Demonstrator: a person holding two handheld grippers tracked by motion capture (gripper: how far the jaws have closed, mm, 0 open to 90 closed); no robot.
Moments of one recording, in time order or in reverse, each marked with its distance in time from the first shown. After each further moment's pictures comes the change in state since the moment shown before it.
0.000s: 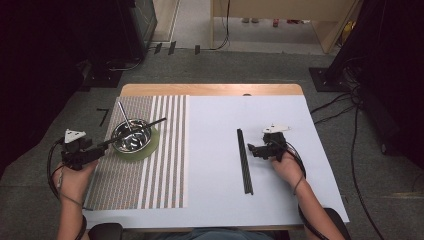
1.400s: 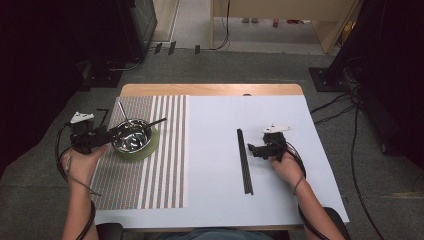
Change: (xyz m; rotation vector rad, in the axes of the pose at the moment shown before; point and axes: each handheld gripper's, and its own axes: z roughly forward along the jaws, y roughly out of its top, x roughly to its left) left arm -0.032 0.054 0.001 0.008 -0.122 -0.031; right arm 0.000 0.000 0.000 0.002 0.001 0.001
